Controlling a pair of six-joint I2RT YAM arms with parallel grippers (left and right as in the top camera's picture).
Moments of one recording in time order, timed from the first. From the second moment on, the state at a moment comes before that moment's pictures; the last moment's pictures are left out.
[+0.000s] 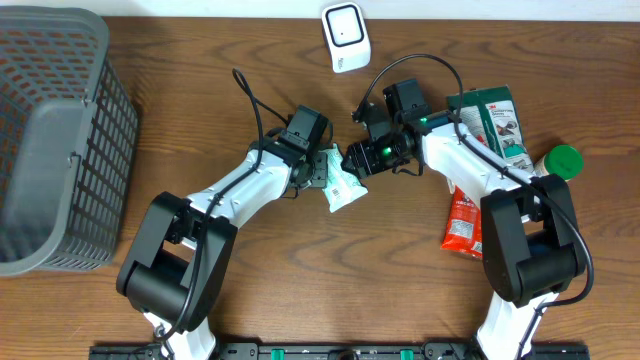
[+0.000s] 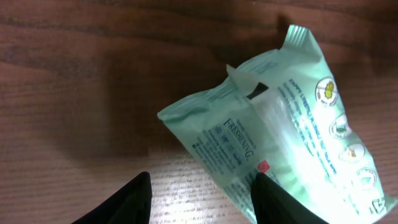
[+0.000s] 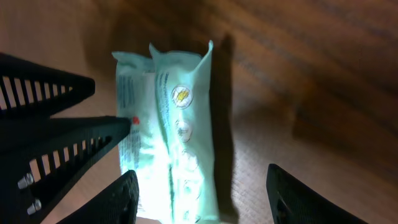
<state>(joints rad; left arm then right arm) -0.49 1.88 1.15 -0.47 0.02 -0.44 0.35 1.97 1.31 -0.56 -0.47 0.01</state>
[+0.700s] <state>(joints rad) -0.49 1.88 1.14 -0.41 -0.03 -0.44 0.35 1.97 1.31 -0.58 -0.47 0.09</state>
